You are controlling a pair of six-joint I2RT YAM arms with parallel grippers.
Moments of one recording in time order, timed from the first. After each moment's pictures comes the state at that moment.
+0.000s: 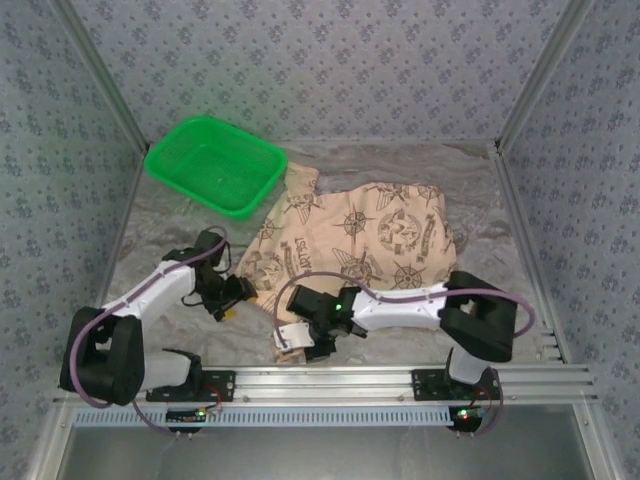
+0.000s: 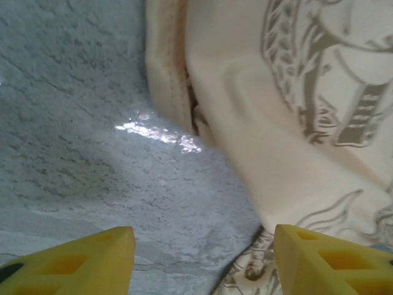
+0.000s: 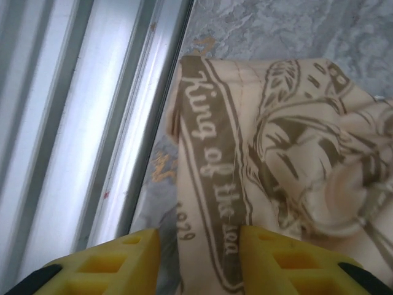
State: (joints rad) left arm -0.28 1.28 0.66 -0.82 0.34 -0.78; right arm 1.23 1.69 0.96 -0.44 -0.24 -0.62
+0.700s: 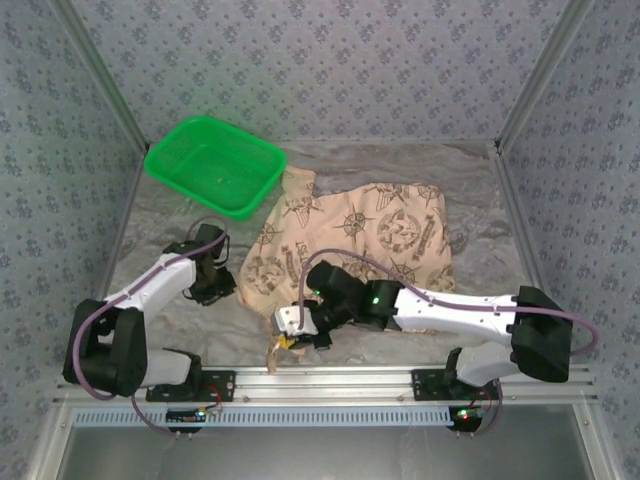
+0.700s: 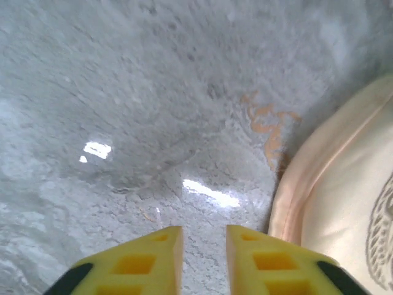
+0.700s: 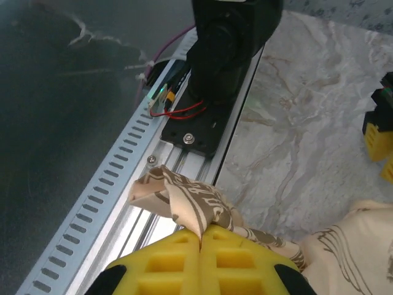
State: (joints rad) left arm -0.26 1.31 0.72 -0.82 -0.02 -0.71; right arm 1.17 1.37 0.88 -0.19 -0.58 -0.51
